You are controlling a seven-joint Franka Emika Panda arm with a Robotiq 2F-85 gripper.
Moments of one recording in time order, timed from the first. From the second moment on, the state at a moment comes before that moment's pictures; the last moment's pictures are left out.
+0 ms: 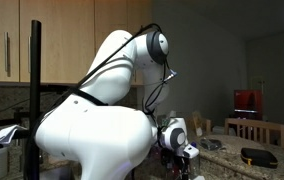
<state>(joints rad) 0.54 0.52 -0.23 -2.39 0.13 2.93 1.01</state>
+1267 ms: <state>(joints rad) 0.40 0.53 -0.10 -2.31 0.13 2.82 1.04</state>
